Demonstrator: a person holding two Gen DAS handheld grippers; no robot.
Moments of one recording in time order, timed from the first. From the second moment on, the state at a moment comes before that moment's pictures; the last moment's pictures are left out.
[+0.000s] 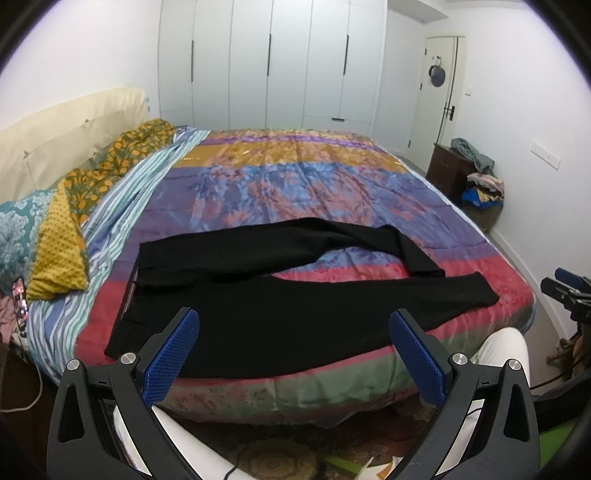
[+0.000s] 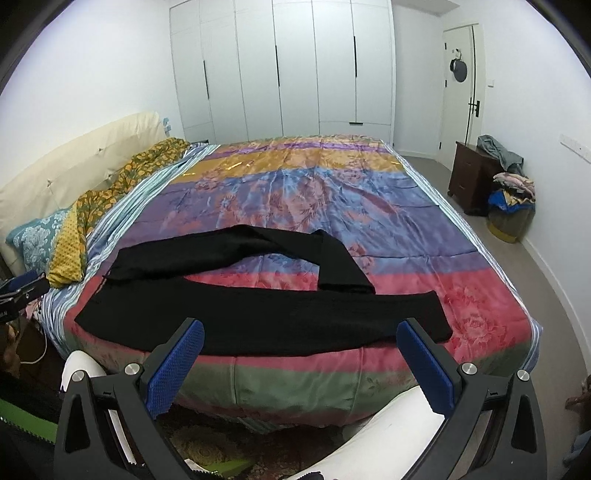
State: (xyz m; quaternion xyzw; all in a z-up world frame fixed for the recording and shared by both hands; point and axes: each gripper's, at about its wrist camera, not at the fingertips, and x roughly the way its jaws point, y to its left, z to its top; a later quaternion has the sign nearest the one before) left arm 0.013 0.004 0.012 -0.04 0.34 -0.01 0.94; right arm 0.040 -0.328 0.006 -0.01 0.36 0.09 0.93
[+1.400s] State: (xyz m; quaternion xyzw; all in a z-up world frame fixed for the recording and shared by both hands) left arm 0.009 0.004 0.010 -0.04 0.33 -0.02 0.94; right arm 0.039 -0.330 -0.001 0.01 0.37 0.09 0.93
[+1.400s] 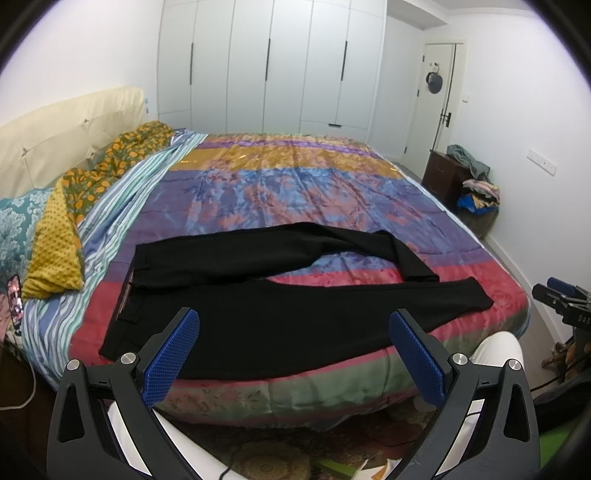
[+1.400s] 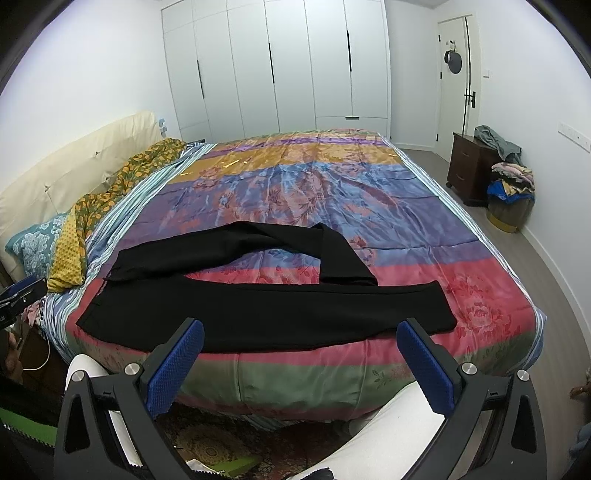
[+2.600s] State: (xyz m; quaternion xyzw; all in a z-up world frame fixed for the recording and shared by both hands) left arm 0.012 0.002 0.012 -0.04 0.34 -0.02 0.94; right arm 0.043 -0.324 -0.002 0.01 0.38 0.09 0.92
